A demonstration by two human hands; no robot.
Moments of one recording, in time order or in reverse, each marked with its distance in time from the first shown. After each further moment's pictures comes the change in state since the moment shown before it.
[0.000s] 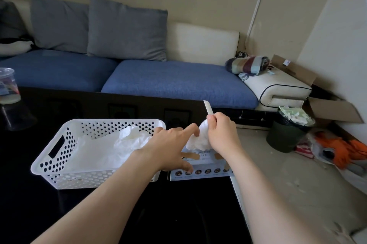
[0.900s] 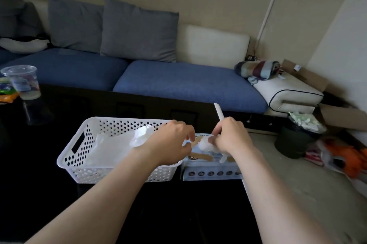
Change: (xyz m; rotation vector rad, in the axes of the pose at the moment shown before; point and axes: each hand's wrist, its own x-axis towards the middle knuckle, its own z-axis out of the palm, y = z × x) left_hand -0.026 -0.028 -0.018 -0.156 0.149 -0.022; right_hand -0.014 -0.049 -0.016 -0.360 -0.224 0.086
